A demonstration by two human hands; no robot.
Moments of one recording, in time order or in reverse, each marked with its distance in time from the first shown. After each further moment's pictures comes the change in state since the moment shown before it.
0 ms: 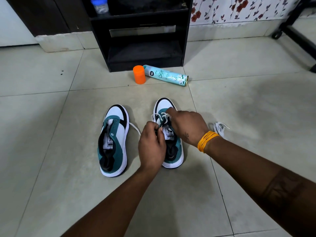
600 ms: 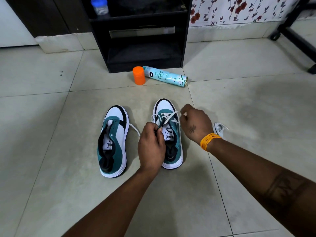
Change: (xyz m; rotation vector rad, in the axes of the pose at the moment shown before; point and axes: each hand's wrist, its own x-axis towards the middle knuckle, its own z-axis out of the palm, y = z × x) left_hand 0.000 0.002 0.000 0.008 0.002 -0.019; right_hand -0.007 0.022 0.005 0.346 0.055 0.376
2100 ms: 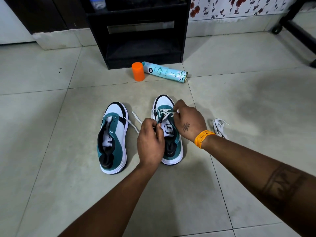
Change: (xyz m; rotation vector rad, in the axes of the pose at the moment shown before) left_hand 0.002 0.000 -0.001 0.047 0.001 0.004; right_hand -0.002 -0.018 0.010 -0.002 -0.056 -0.082
